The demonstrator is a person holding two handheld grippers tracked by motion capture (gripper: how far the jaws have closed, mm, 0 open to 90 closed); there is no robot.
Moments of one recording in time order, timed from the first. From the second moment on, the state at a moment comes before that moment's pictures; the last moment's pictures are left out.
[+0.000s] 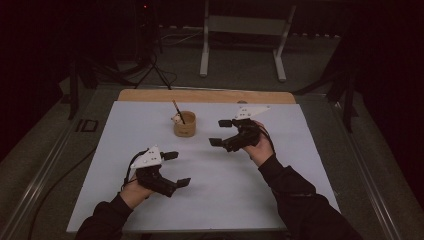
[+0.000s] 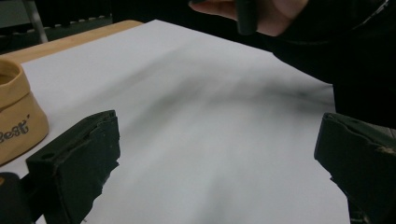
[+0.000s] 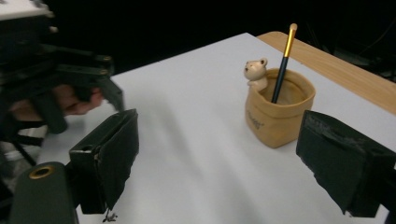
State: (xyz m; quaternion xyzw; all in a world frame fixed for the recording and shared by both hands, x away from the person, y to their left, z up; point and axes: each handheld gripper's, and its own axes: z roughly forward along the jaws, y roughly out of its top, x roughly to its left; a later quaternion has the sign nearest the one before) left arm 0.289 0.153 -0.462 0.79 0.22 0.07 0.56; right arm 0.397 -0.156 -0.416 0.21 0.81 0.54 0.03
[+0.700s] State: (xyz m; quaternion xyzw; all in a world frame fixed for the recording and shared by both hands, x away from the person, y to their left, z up) left arm 0.277 0.173 -0.458 0.80 0.21 0.08 0.56; right arm 0.336 -0.214 -0.439 0.19 0.82 0.54 0.05
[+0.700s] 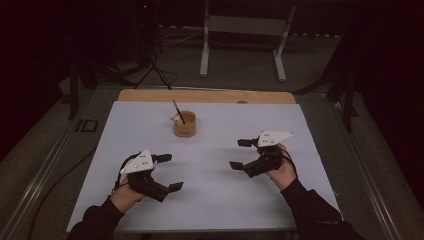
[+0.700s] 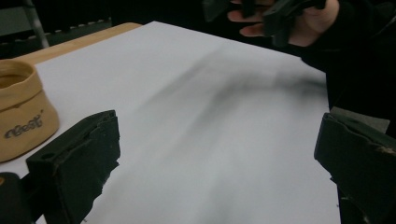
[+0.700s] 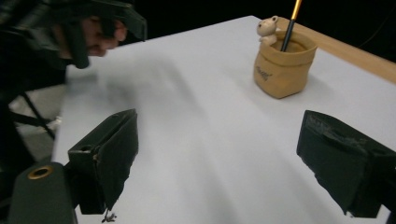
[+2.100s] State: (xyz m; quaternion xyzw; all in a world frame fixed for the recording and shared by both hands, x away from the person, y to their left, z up) left arm 0.254 0.221 -0.491 0.79 0.24 0.10 0.55; right arm 0.272 -0.294 -0.495 0.22 0.82 0.53 0.07
